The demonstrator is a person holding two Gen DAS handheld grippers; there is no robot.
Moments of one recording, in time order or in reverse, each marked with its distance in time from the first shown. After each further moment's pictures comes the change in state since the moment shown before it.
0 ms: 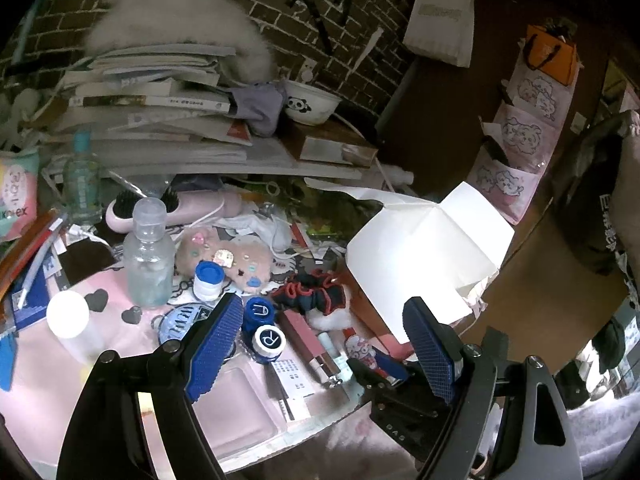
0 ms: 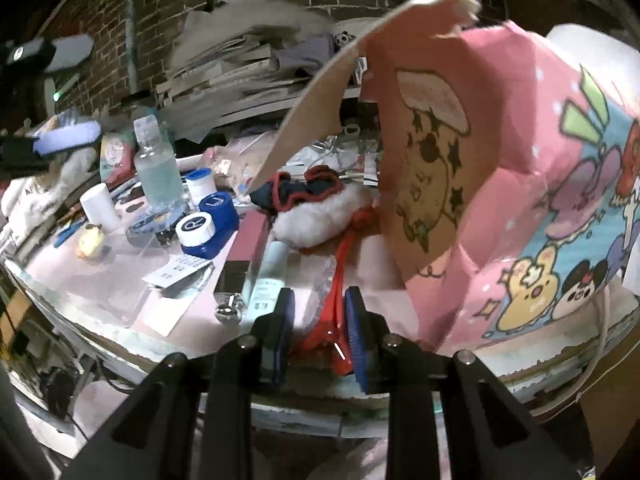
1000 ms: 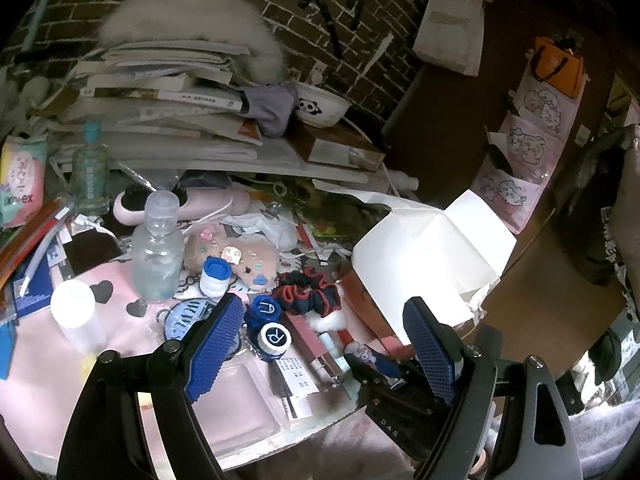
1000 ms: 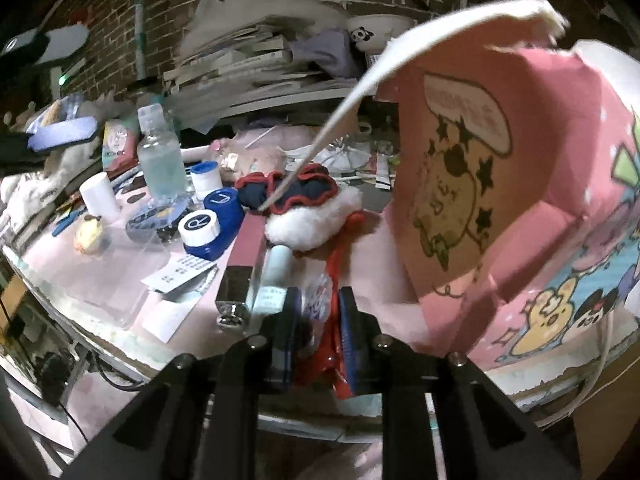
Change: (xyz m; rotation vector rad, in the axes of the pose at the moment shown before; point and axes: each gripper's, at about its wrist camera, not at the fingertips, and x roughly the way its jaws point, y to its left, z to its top) left arm -0.003 0.007 -0.001 -0.050 -0.014 0.004; right arm 0.006 0.004 0.007 -0.055 0.025 0.008
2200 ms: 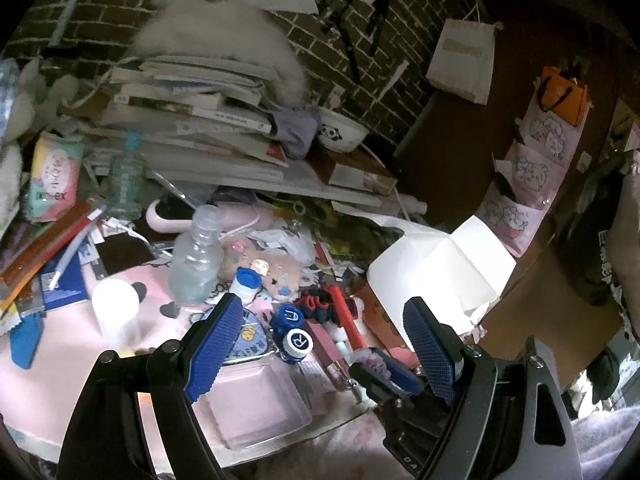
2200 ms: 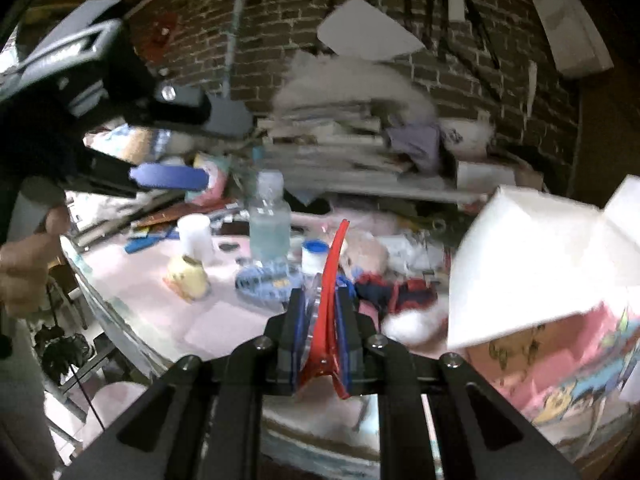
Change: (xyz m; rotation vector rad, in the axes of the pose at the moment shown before) left arm -0.034 0.020 -0.001 -0.052 -0.081 0.023; right arm -0.051 0.070 0.029 -0.217 -0.237 0.142
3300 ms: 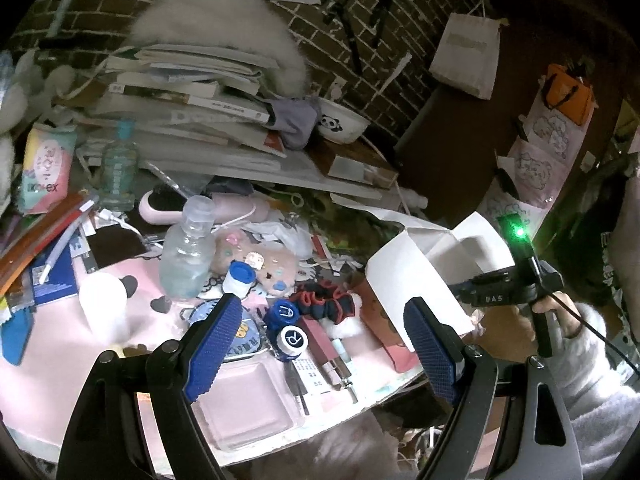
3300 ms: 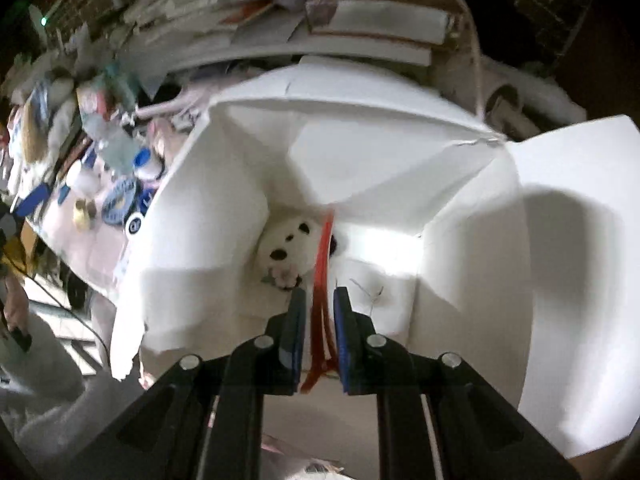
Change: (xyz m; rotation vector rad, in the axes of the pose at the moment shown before) left arm 0.013 -0.003 -0.001 -0.017 0.039 -0.002; right arm 0.045 -0.217 0.049 0.125 0.830 0.036
